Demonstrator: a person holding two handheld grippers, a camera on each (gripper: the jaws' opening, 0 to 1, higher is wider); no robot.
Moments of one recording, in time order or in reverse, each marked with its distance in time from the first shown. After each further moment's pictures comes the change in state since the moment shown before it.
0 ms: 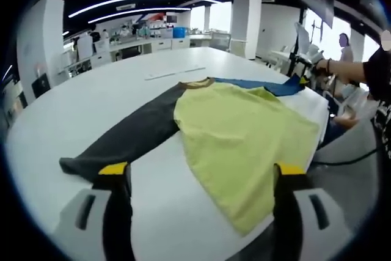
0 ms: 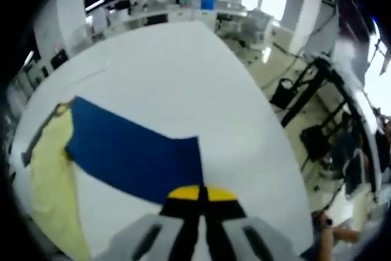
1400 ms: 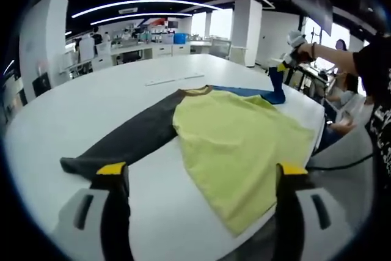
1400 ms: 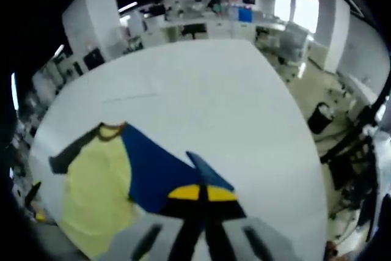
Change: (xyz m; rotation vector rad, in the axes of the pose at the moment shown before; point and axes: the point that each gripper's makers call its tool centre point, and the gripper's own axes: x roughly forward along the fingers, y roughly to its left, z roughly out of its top) left arm -0.009 -0.007 0.007 -0.025 -0.043 -0.013; right arm -0.024 0.129 0.102 -0.115 -0.053 0.225
